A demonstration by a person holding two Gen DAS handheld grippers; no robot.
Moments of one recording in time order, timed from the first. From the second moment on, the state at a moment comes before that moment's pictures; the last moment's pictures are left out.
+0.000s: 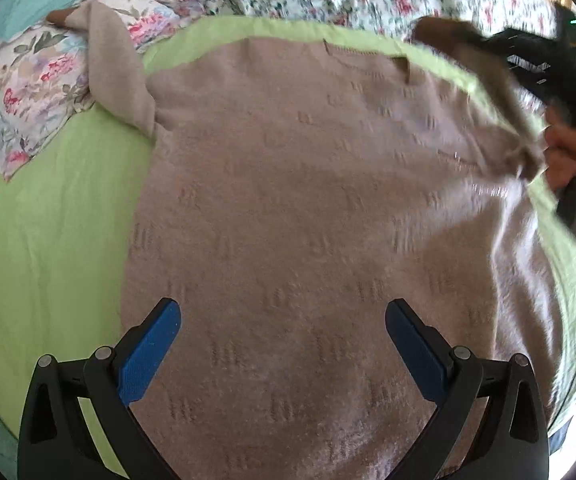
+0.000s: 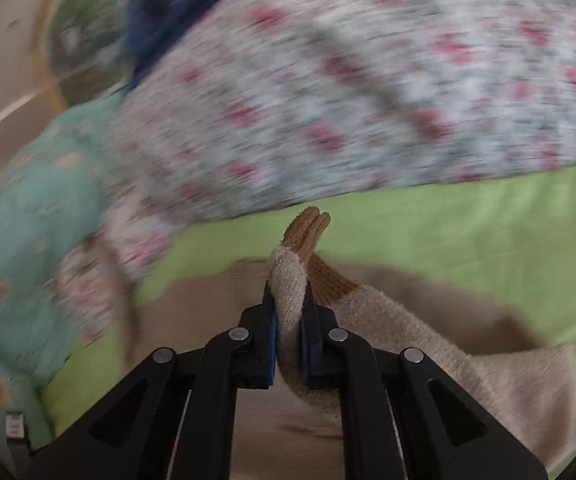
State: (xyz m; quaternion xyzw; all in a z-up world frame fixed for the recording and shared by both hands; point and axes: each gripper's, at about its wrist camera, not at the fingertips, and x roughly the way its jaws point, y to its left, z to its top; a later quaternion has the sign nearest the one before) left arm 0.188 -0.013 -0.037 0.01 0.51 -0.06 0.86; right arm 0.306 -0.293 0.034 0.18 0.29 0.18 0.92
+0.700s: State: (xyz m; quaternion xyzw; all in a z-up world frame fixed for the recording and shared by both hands) left arm 0.367 -0.005 -0.069 -0.13 0.54 -0.22 0.80; right arm 0.244 -0.249 -0.007 0.18 0.36 0.21 0.89
